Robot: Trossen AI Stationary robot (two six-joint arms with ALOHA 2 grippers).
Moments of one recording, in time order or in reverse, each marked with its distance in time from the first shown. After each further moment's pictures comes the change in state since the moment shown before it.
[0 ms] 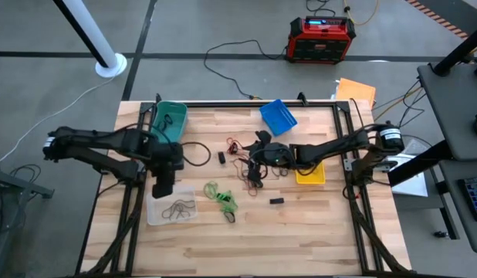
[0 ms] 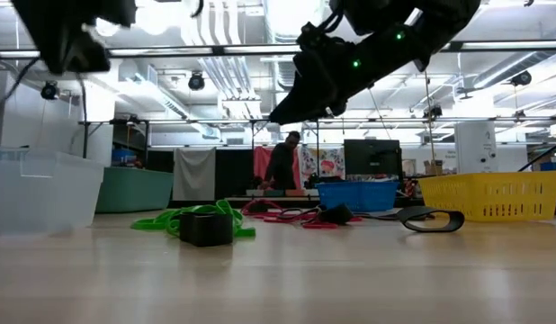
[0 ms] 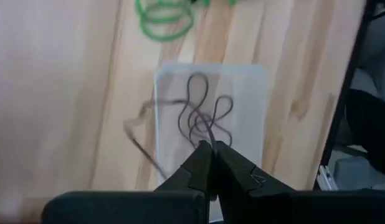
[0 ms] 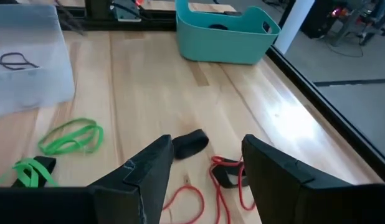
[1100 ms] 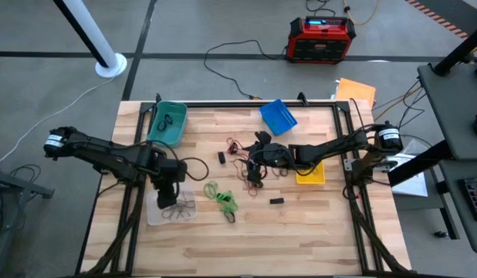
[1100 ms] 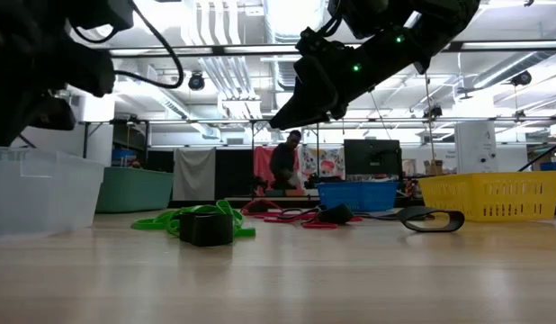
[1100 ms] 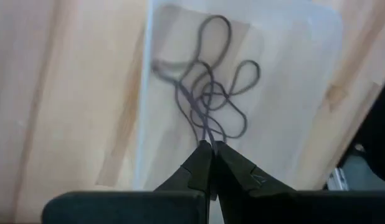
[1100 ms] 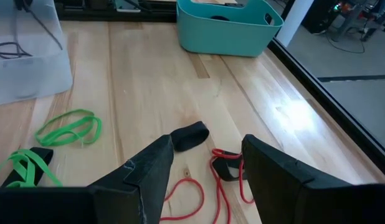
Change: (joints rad) left arm -0.075 0.004 -0.324 0.236 0.073 -0.209; right arm 0.000 0.007 -0.002 -0.013 0.000 0.000
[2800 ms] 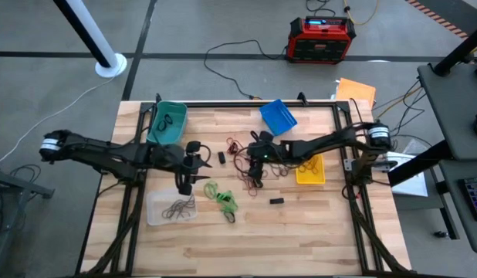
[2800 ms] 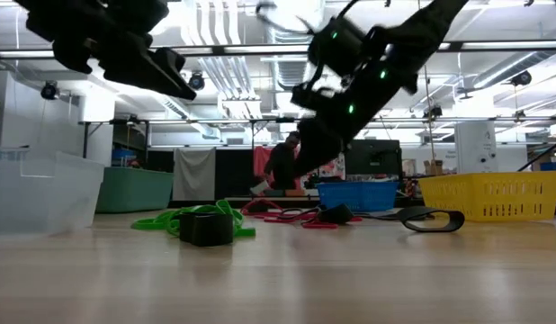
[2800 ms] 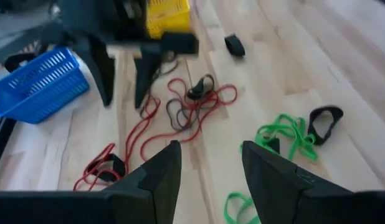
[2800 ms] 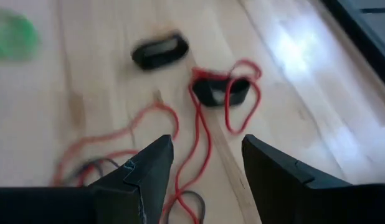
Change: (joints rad) left arm 0.092 -0.086 -0.134 0.858 -0.350 0.800; right arm -0.084 0.121 0.065 -0.239 -0.037 0.029
